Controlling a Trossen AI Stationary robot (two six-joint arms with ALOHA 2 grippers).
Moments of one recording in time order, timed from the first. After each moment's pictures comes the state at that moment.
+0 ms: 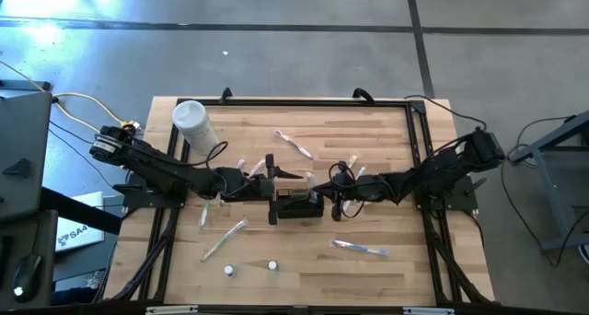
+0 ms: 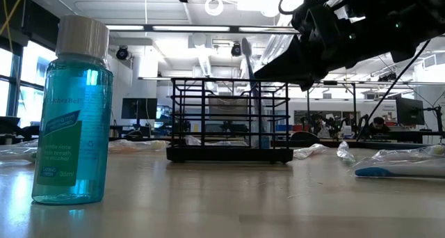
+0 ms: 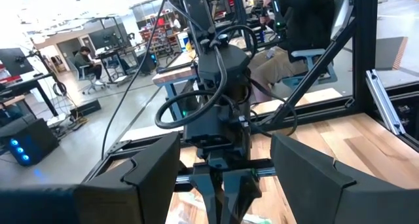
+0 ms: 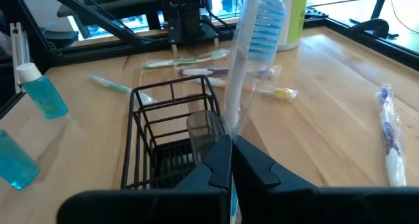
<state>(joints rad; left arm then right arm) -0.26 1.43 0.82 0.67 -0.36 0.25 0.19 1.56 0.49 0.80 0.32 0.21</state>
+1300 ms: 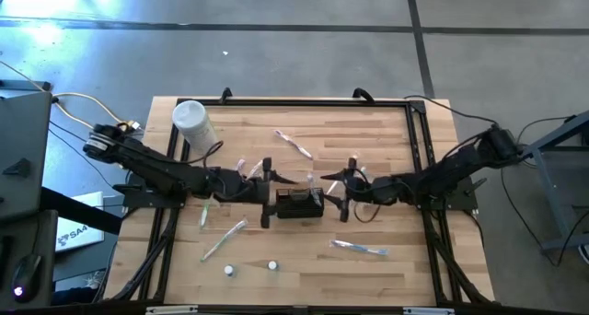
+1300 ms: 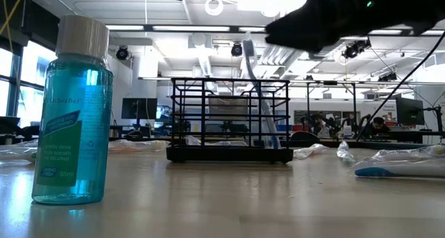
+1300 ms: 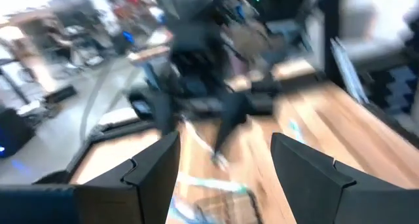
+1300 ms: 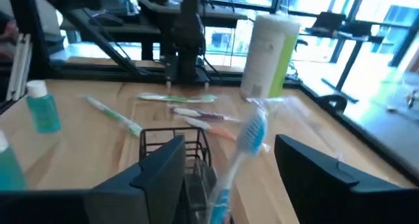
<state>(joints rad) -0.31 1.34 0.85 0.41 -0.32 0.24 0.30 1.34 0.49 0.72 0.49 -0.04</state>
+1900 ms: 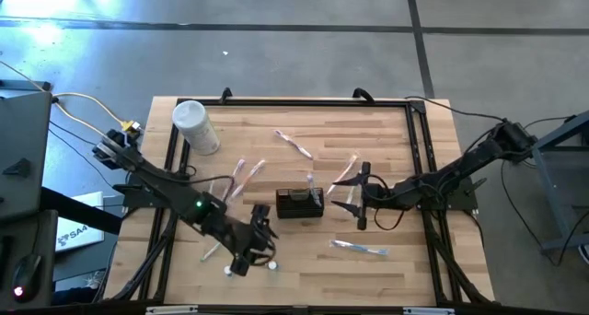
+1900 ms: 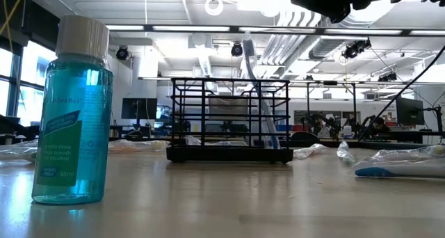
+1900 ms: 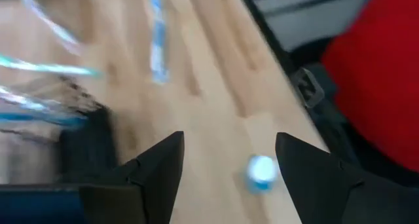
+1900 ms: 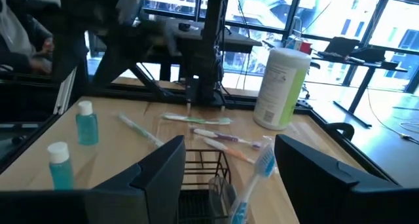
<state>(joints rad) -0.56 1.49 1.22 -0.42 -0.20 -0.18 0.44 1.16 0.49 0.59 0.56 -0.08</state>
